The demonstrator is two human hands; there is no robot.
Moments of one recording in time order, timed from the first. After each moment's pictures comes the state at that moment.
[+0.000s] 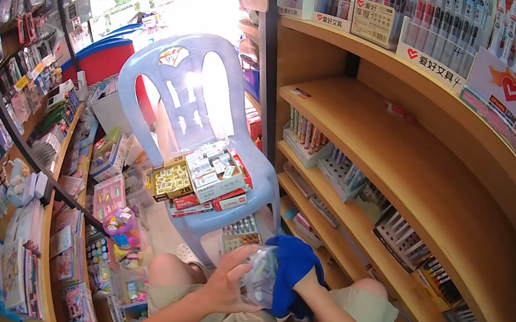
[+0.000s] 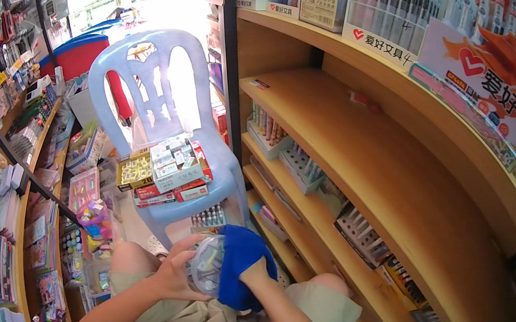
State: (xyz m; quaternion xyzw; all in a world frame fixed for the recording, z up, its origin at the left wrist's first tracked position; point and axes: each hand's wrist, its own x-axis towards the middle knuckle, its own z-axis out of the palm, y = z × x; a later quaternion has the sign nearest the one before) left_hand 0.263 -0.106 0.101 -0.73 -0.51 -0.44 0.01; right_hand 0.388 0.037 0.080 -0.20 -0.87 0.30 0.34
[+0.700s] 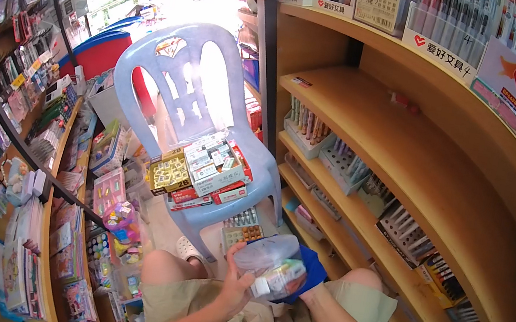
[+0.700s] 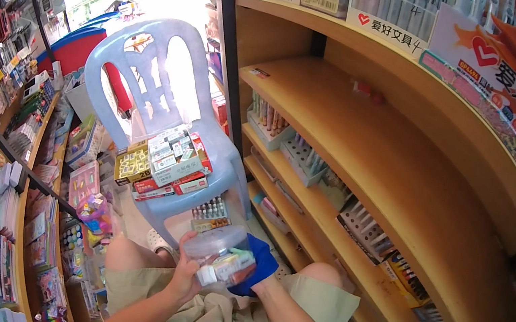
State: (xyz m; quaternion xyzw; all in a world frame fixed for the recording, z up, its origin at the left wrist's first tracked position) left_hand 0.300 -0.097 0.052 -0.23 -0.37 -0.78 -0.46; right_hand 0.408 0.030 0.040 -0.14 -0.19 0.95 0.20
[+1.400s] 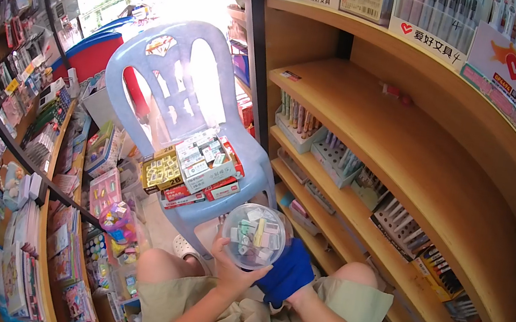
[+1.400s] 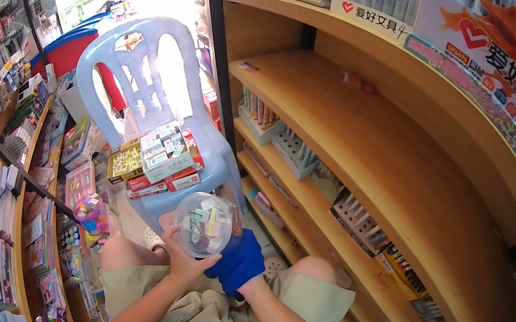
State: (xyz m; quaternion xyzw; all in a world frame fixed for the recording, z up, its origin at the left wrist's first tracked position) left_hand 0.288 -0.078 0.037 -0.46 -0.71 -0.53 0.05; right_hand 0.392 0.024 0.005 -0.18 -0.62 0.69 0.33
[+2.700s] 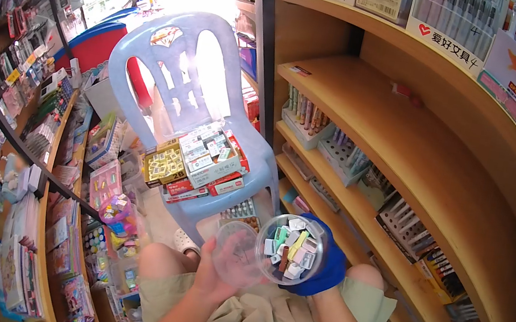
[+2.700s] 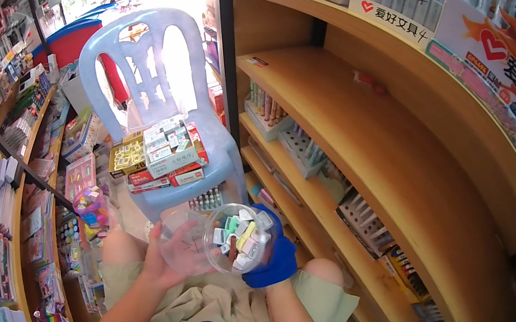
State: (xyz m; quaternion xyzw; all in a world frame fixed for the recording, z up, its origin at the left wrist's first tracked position) left_hand 0.274 -0.102 0.101 -0.04 -0.27 -0.71 -0.65; right_hand 0.422 0.038 0.067 -0.10 -0.18 0.93 0.29
